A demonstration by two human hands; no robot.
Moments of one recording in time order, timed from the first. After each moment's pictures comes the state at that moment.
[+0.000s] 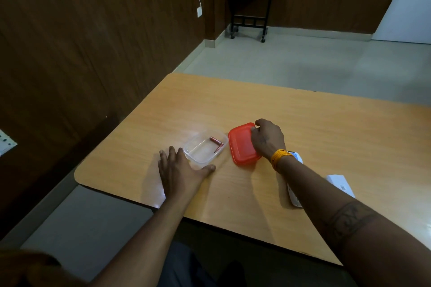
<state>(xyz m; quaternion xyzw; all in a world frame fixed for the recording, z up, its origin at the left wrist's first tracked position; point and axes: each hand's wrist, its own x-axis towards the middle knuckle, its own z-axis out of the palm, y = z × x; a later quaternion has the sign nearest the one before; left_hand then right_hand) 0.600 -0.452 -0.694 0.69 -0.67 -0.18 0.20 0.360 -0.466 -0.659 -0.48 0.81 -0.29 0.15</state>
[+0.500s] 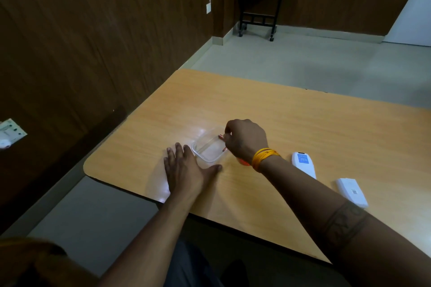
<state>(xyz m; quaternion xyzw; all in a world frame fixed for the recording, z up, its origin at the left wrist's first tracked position) 0.610 -0.456 -0.693 0.68 -0.69 -0.17 0.14 0.439 -0.474 -0.639 -0.65 0.74 -0.15 0.03</state>
